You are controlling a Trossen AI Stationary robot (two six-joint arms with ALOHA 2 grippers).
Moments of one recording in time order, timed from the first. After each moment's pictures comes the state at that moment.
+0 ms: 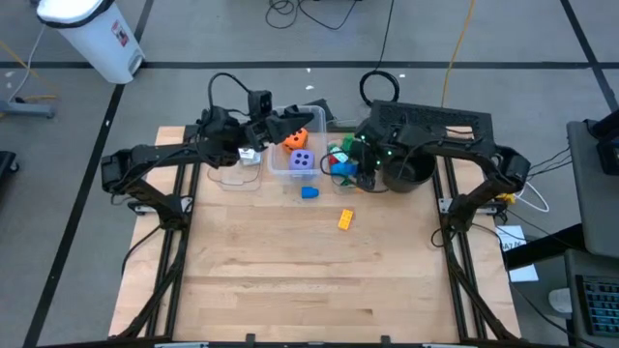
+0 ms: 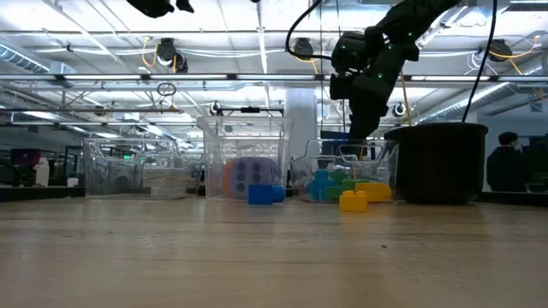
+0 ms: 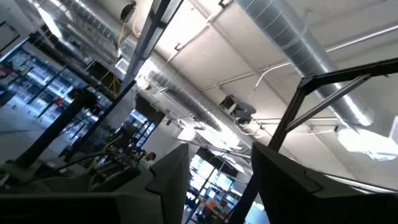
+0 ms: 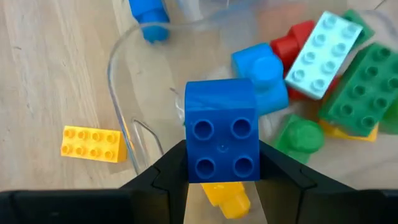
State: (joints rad) left arm 0.34 1.48 1.15 1.01 0.42 -0.94; right arm -0.52 1.53 1.11 -0.67 -0.23 -0.17
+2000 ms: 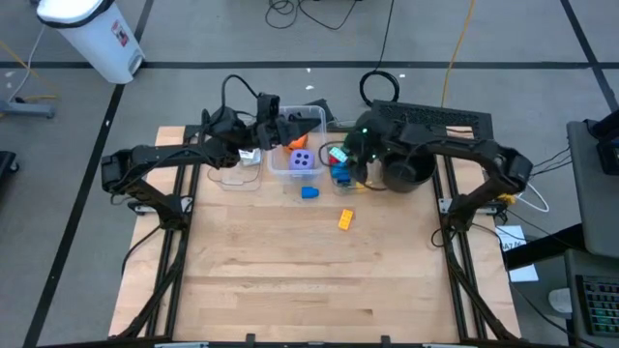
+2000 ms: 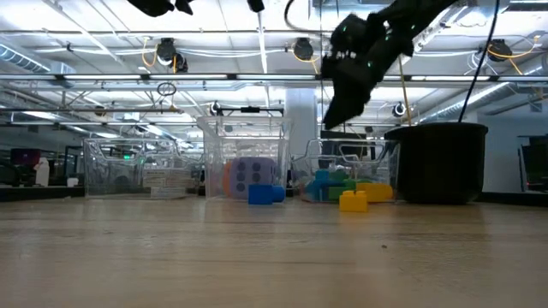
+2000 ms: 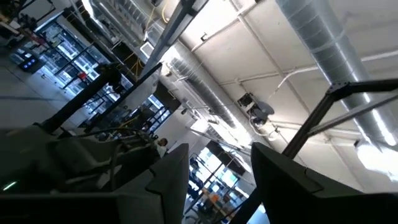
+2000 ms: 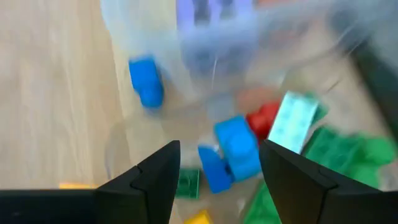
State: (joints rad) left arm 0.32 1.48 1.15 0.88 0.37 -0.99; right arm -0.52 1.52 1.12 -0.49 -0.24 -0.16
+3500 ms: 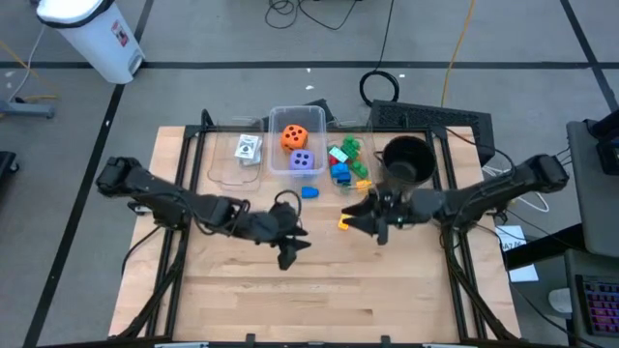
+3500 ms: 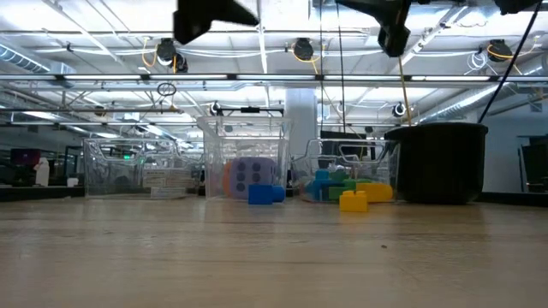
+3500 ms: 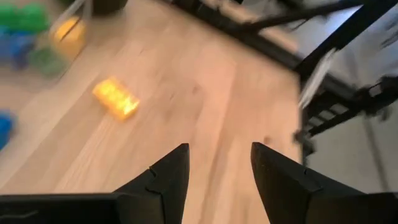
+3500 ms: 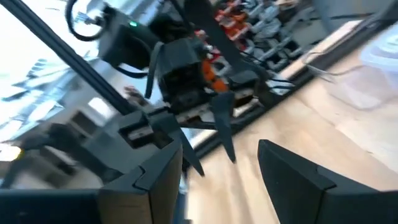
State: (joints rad) left arm -0.31 1.49 1.15 -0.22 -0.21 -0.64; right arm 0.25 1.11 0.63 0.50 0.20 0.73
